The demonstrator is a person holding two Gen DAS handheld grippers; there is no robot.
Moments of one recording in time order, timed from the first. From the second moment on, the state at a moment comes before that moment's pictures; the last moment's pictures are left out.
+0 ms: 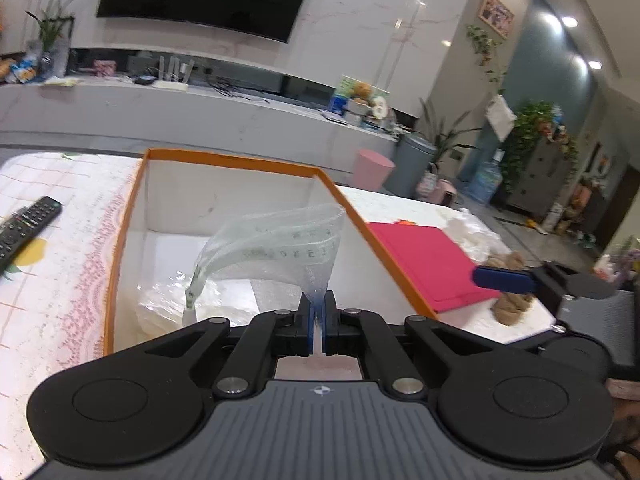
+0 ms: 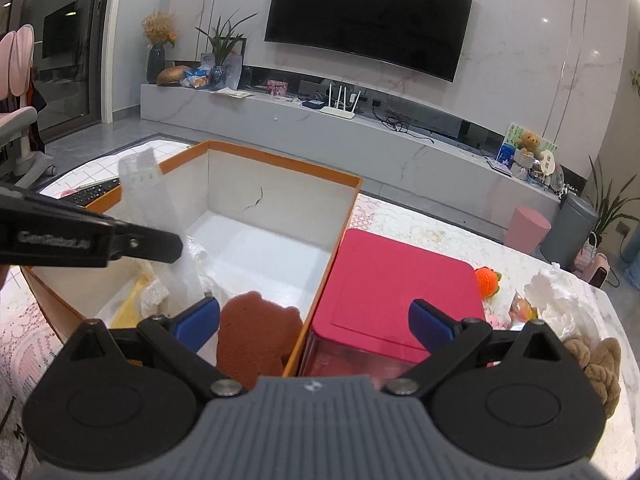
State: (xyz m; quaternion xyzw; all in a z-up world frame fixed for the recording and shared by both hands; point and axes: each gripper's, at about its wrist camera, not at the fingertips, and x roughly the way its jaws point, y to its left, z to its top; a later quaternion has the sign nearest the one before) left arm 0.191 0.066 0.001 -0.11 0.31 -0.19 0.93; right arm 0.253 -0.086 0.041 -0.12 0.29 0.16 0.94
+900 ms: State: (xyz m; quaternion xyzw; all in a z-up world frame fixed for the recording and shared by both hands) left arm 0.196 0.052 -0.003 -0.13 0.25 -0.08 0.96; right arm 0.257 -0.099 0.032 -0.06 0.32 0.13 0.94
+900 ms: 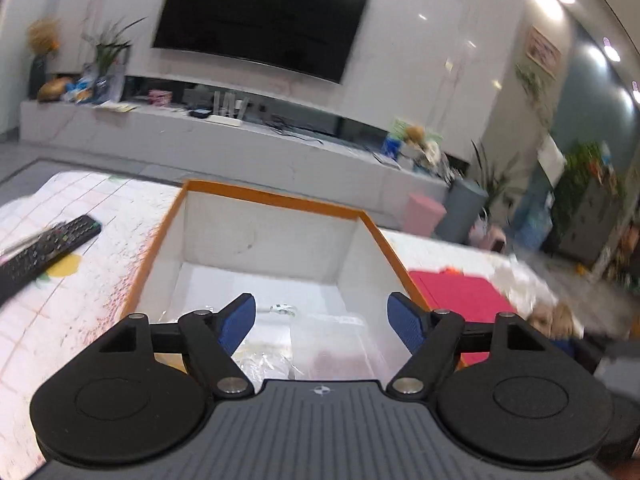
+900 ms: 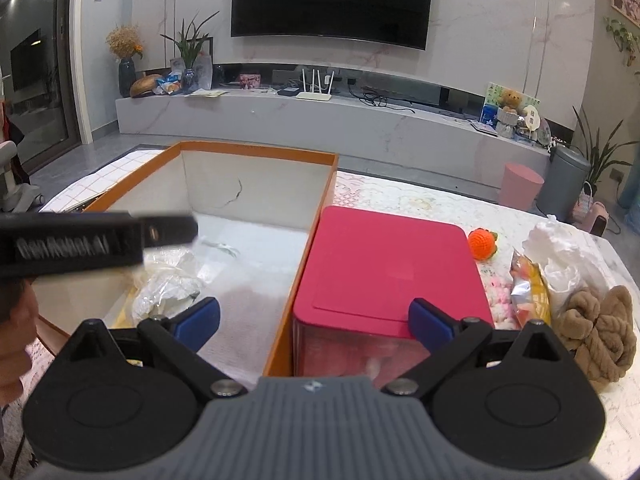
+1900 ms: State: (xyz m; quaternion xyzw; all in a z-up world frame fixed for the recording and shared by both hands) left arm 0.180 0.082 0.018 -0.16 0.19 0.02 0.97; right arm 0.251 -0.079 0.032 -0.10 0.31 0.14 0.93
